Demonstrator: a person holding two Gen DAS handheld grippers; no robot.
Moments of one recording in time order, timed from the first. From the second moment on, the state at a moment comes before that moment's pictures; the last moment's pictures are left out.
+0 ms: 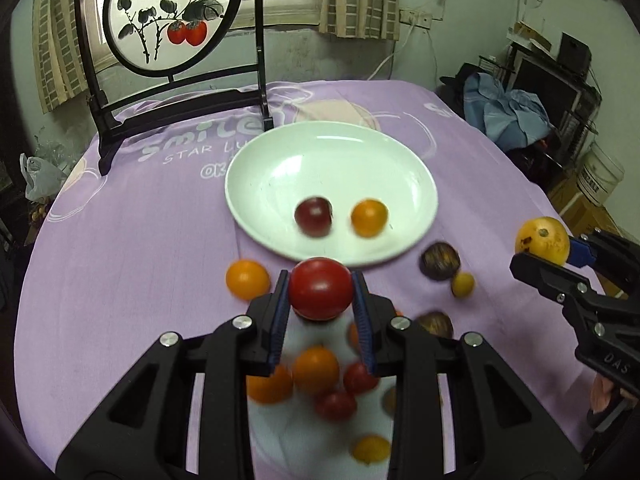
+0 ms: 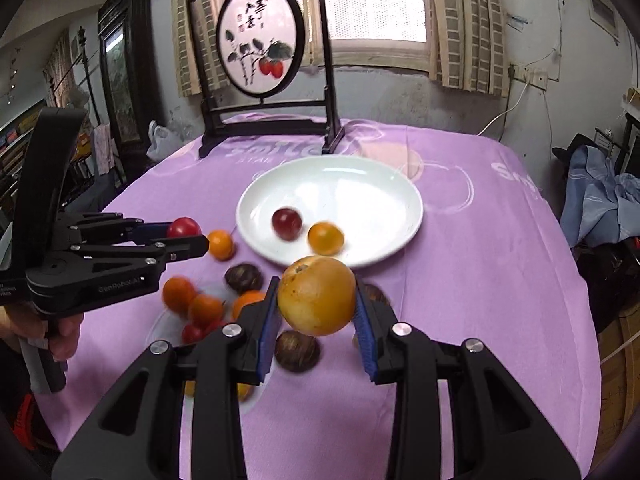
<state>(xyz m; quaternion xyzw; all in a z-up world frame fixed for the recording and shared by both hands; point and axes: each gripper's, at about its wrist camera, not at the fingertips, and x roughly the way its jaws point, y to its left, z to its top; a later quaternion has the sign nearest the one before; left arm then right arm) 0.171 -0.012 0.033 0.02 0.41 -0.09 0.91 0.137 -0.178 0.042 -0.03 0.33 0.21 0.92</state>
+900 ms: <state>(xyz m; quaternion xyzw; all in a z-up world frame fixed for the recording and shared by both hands) 0.281 0.010 0.000 -0.05 0.41 -0.02 0.91 0.260 -0.172 -0.005 0.02 0.38 0.17 0.91</state>
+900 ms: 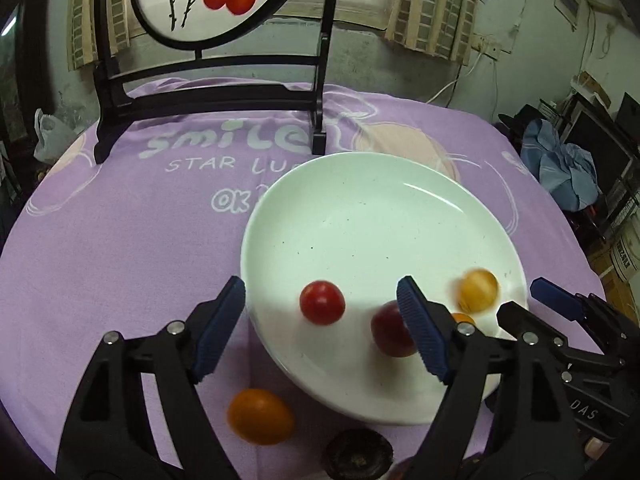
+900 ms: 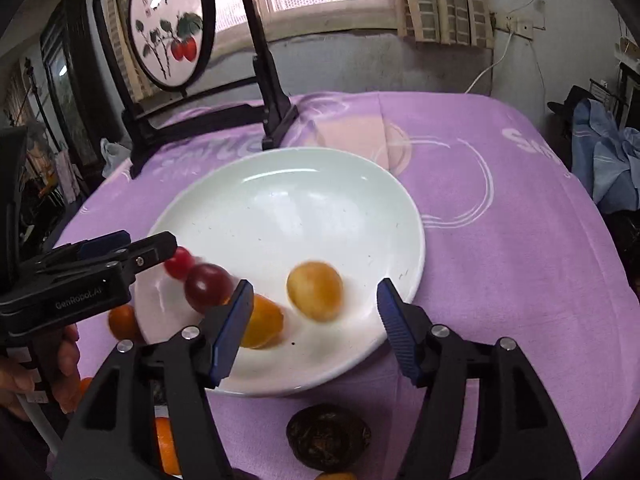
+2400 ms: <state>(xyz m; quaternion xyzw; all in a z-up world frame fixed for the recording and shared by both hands) 0.070 -0.017 -0.047 0.01 0.47 -0.09 0.88 0.075 -0.196 -0.033 0.03 0.41 0.17 0.90</state>
